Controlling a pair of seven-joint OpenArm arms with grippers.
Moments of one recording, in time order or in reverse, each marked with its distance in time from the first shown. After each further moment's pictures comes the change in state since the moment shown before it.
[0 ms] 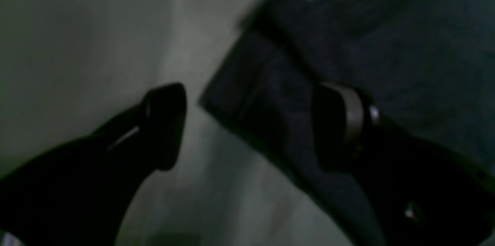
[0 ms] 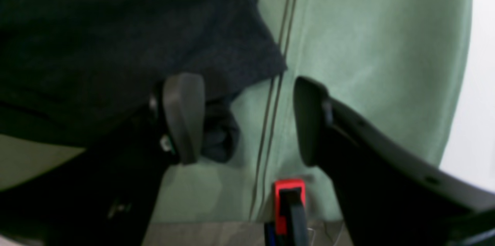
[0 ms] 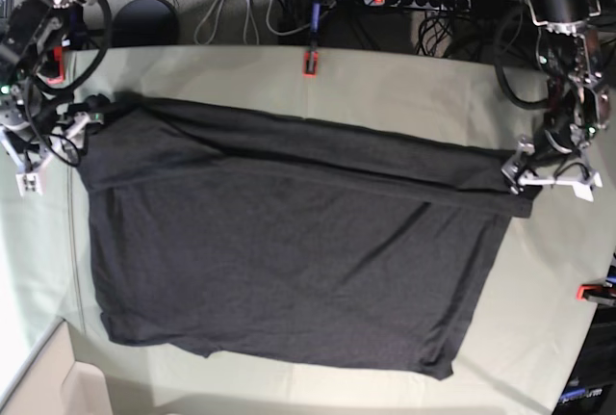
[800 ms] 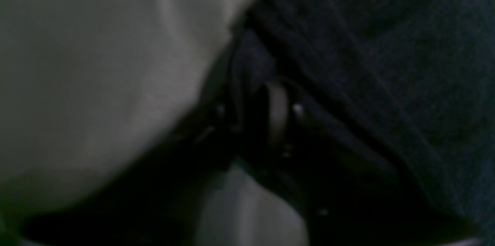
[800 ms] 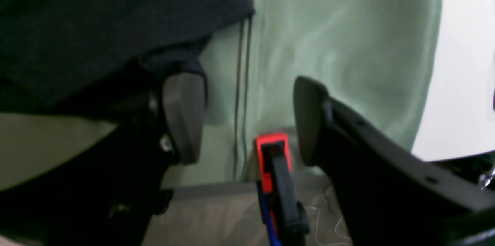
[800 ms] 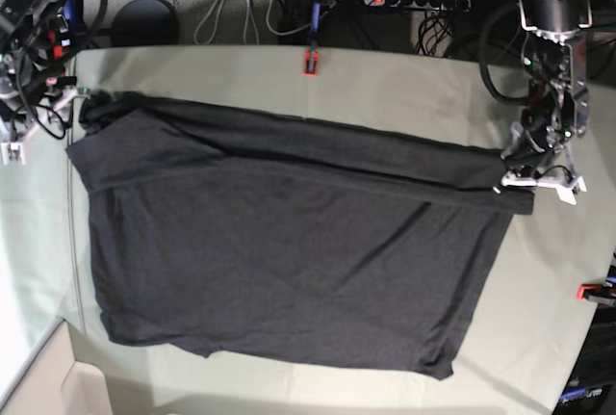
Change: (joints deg) left arm -1.7 -0.3 7.3 -7.0 -0.3 -0.1 -11.8; right arm -5.1 -1.4 5.7 2.0 0.3 0.0 1.1
